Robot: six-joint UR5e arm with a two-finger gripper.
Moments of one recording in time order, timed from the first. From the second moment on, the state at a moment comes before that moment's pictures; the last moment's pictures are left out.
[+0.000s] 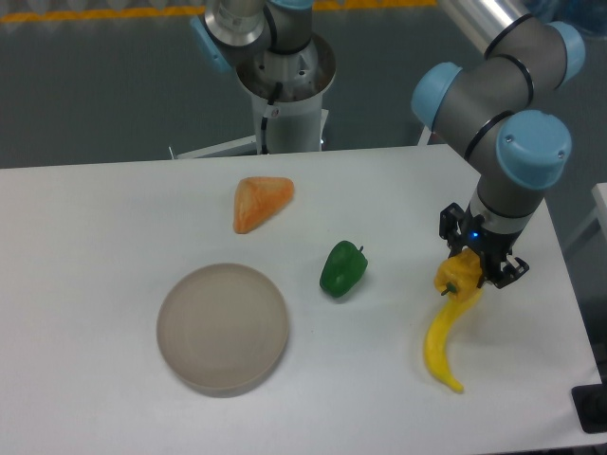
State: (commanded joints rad) arm 2.39 -2.01 -1.32 -1.33 1.56 1.50
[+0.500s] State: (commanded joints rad) arm 2.27 -2.03 -1.29 -1.33 1.51 1.25
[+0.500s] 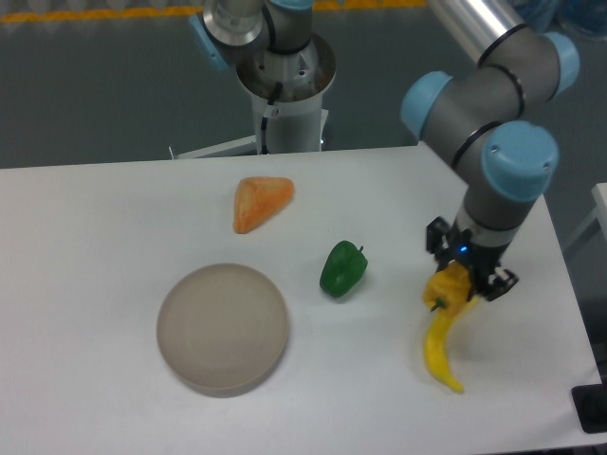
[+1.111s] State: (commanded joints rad) arm 1.99 -2.03 -1.39 -1.33 1.51 0.93
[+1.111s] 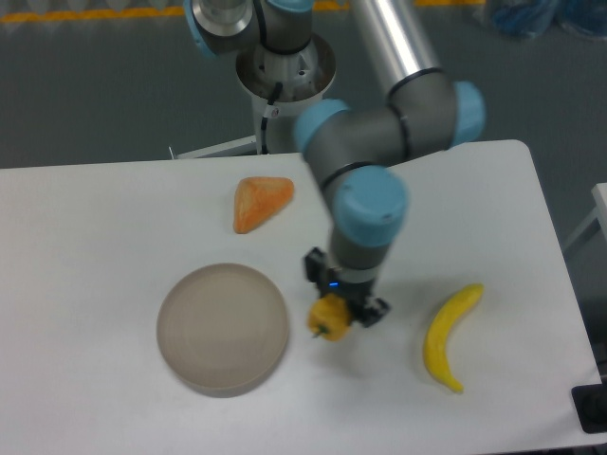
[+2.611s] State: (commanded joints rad) arm 2.08 -1.94 -1.38 -1.32 1.53 1.03
